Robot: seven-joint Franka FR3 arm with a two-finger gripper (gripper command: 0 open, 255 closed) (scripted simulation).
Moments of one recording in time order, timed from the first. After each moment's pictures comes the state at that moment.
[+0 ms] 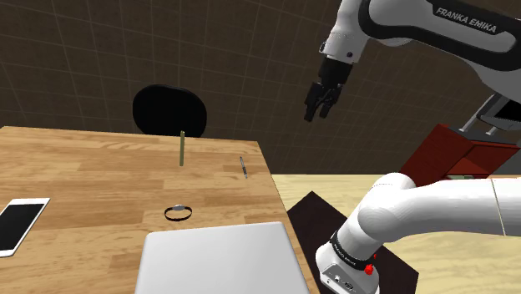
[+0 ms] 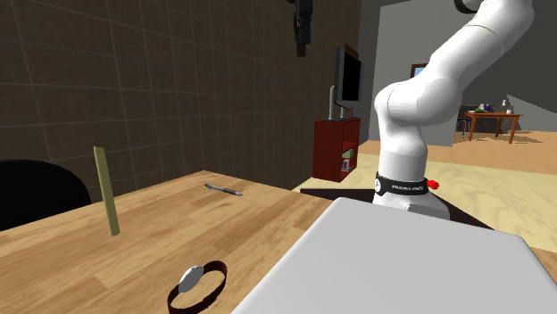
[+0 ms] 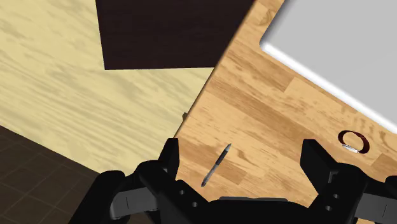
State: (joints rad) arm 0.00 -0.82 0.03 -2.31 0.09 1.44 0.02
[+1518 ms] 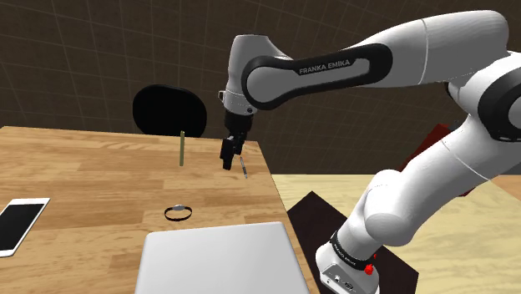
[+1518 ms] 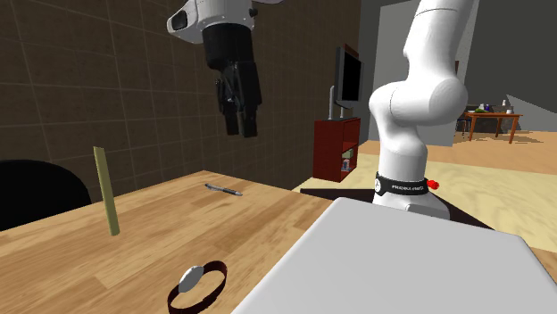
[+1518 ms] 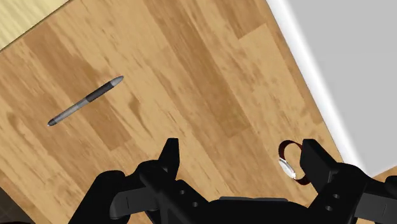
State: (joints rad) arm 0.20 -0.26 0.24 -2.32 0.15 1.98 -0.14
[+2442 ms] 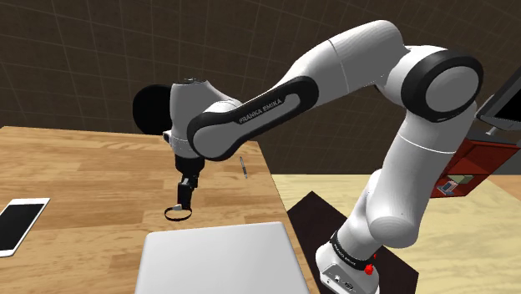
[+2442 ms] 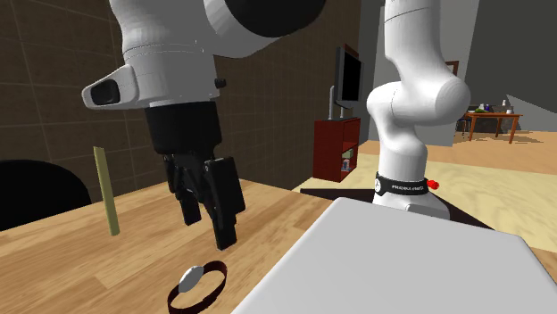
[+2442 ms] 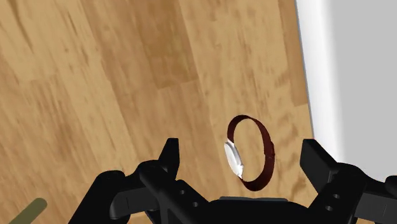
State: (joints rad) arm 0.30 0.15 0.35 -2.16 0.04 2.21 -0.17
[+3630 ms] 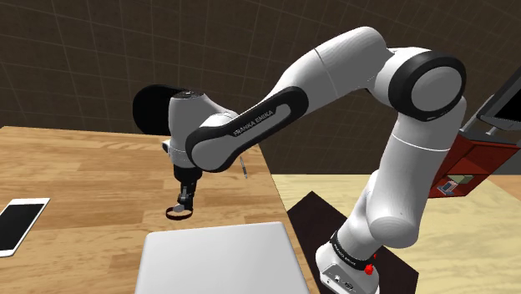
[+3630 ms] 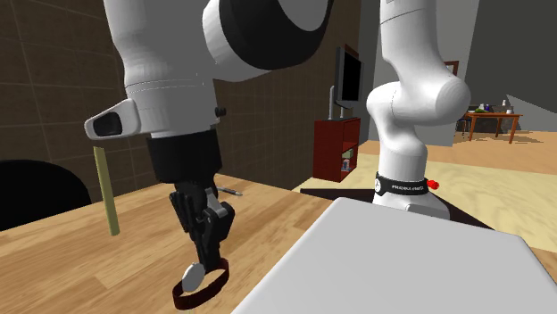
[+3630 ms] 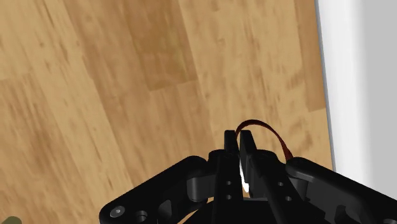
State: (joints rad) arm 0.30 0.21 0.34 -2.17 0.02 2.28 -0.16
